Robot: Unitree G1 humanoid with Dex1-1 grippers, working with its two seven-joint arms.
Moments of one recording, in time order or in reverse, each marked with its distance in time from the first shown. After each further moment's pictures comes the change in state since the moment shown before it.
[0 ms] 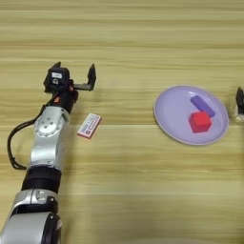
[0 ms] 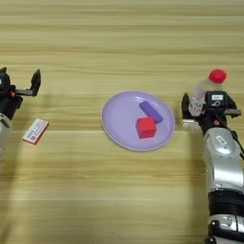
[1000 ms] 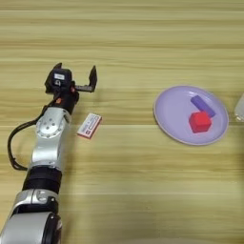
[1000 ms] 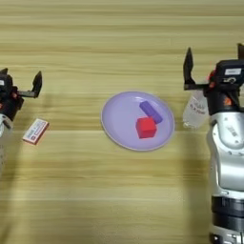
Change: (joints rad) left arm -0.001 0.001 -0.012 0.022 0.040 -0.019 0.008; right arm 0.079 0.031 0.049 -0.512 0.011 -0.051 0.007
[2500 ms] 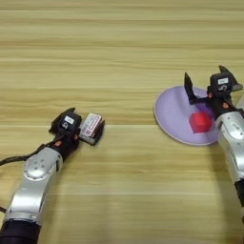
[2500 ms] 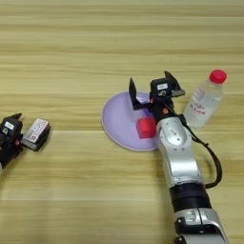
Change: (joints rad) left arm 0.385 0.113 -0.142 -0.345 0.071 0.282 -0.180; right arm -0.127 0.140 0.182 0.474 -0.075 -0.105 0.033
